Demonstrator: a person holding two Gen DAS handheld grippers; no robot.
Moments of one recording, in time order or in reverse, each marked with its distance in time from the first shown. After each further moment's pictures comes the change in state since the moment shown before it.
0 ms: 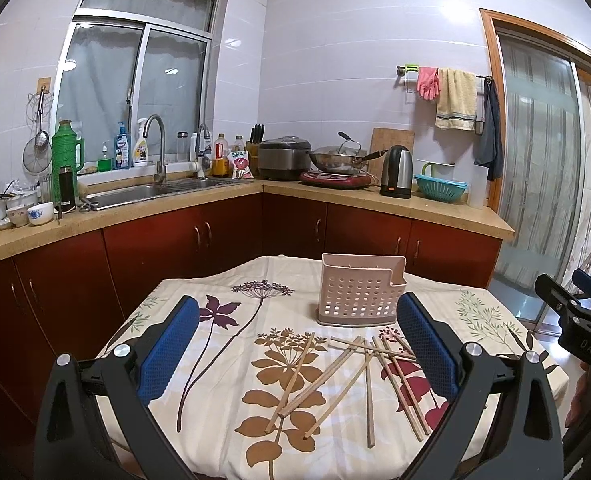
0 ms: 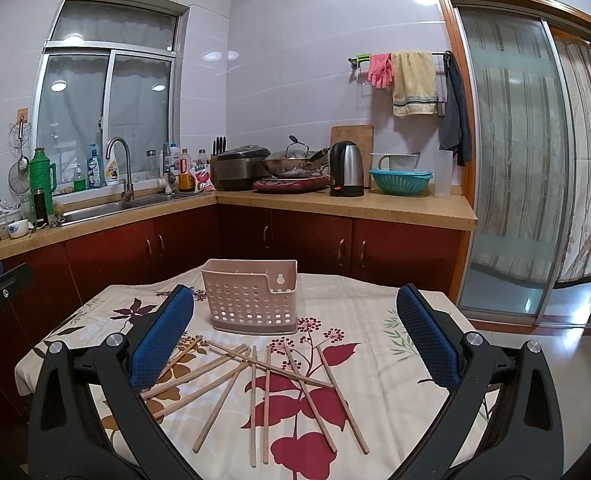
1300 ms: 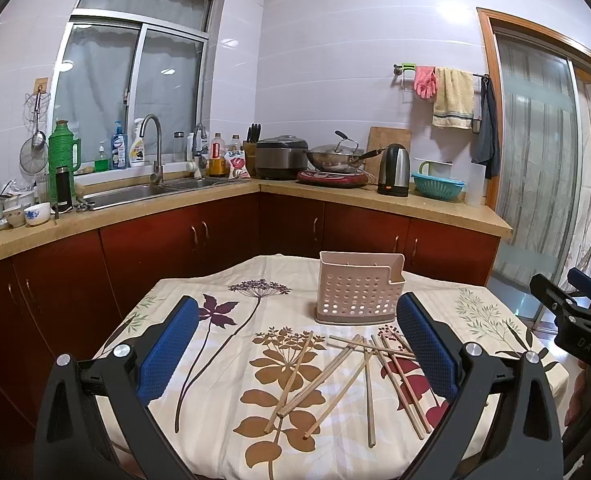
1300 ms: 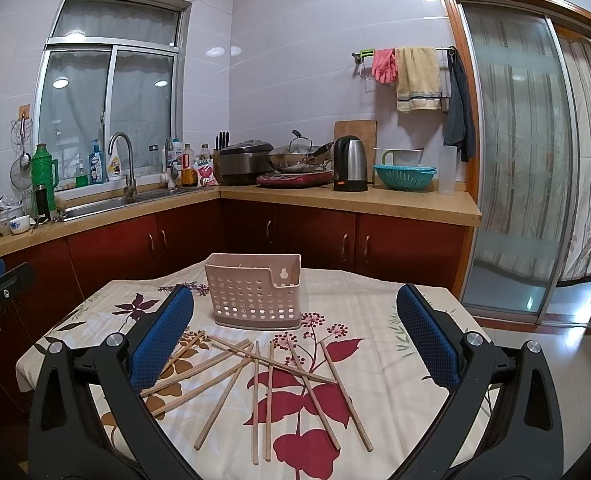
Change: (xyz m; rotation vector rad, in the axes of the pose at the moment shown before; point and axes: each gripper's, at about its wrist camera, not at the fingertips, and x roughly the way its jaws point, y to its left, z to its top) left arm -0.001 0.000 -0.001 0.003 0.001 -0.008; right arm 0.006 0.008 -0.006 -0.007 0.015 0.008
